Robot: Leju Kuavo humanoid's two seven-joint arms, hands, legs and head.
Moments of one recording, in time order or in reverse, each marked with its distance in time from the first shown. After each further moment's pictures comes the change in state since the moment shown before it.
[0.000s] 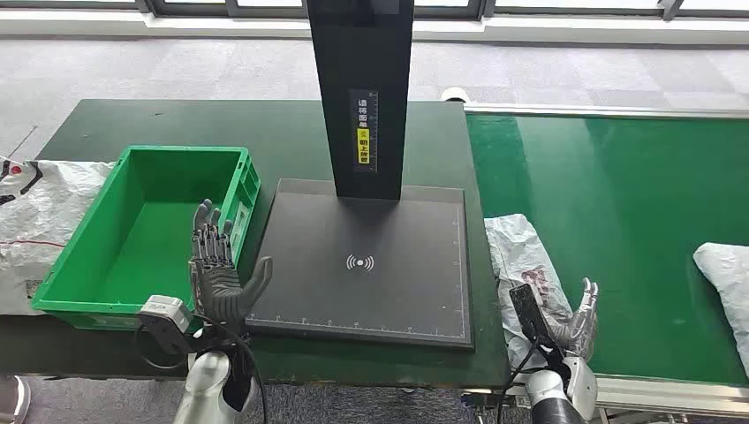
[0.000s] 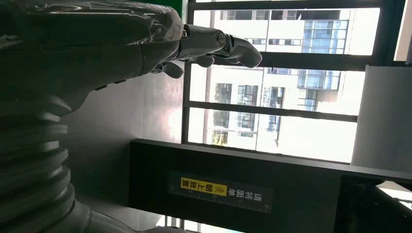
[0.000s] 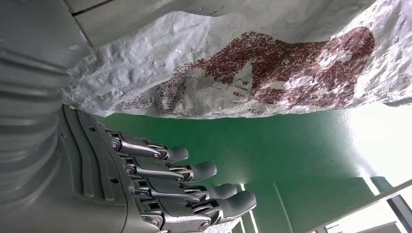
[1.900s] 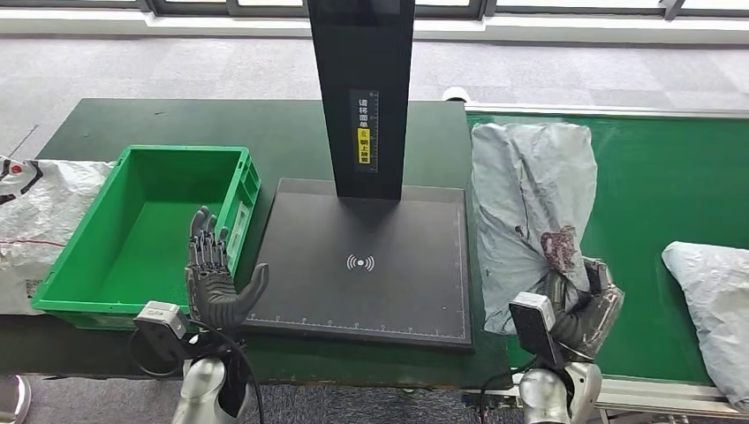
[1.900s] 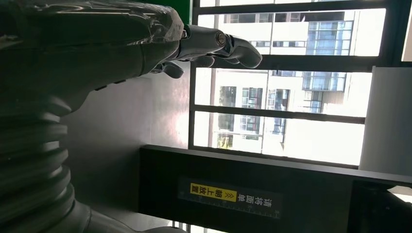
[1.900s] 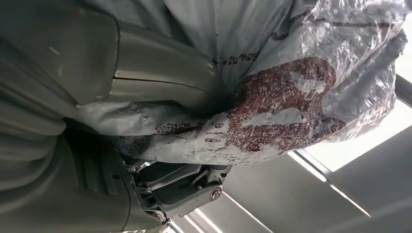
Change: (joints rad) left arm 0.022 0.000 0.030 -0.006 -0.021 -0.023 0.000; right arm 0.273 0.114 0.388 -0.703 -0.439 -0.131 -0.352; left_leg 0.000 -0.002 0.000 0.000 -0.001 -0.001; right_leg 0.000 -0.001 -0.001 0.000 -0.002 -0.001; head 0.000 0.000
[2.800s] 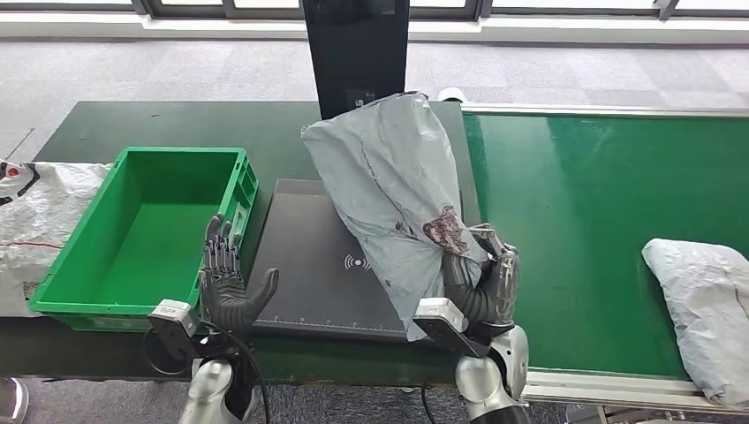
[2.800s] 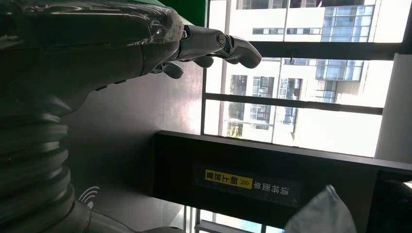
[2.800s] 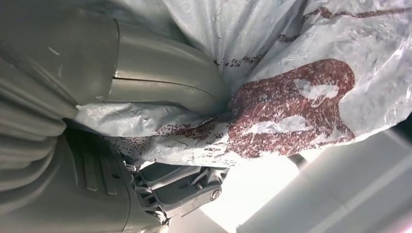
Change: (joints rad) left arm -0.012 0.000 -0.006 0.065 0.017 -0.020 0.000; right arm -0.097 0.011 0.354 0.113 0.042 0.060 0.008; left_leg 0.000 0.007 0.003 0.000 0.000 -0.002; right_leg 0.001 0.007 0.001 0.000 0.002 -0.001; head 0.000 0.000
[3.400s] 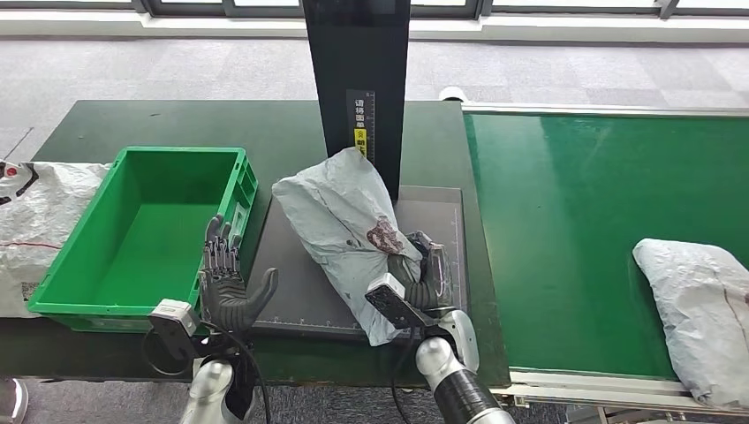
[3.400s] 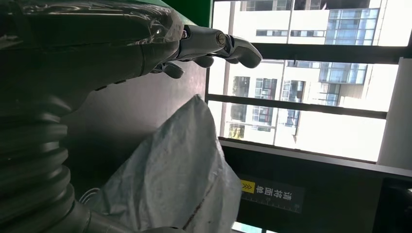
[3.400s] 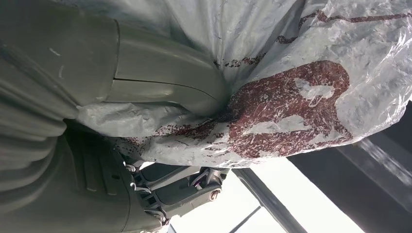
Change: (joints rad) left arm -0.002 0.000 -0.002 0.008 0.013 0.007 0.000; right arm -0.228 0.042 0.035 0.579 -0.037 0.015 0.028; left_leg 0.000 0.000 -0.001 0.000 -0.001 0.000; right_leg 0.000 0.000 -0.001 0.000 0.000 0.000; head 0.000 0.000
